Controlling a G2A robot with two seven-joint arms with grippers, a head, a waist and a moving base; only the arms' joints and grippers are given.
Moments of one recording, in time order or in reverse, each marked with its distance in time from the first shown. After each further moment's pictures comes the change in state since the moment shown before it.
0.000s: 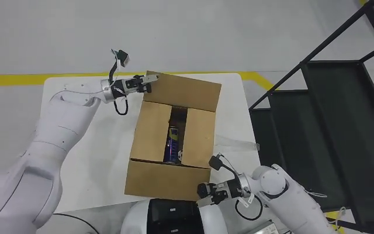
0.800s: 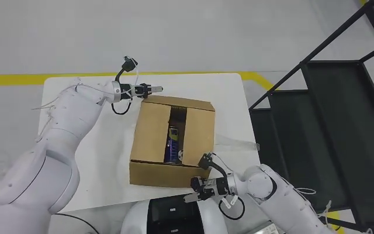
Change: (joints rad) left arm -0.109 -0.136 0.114 0.304 0.327 -0.036 0.066; right arm 0.061 -0.011 -0.113 -0.002 -0.333 0.059 -0.286
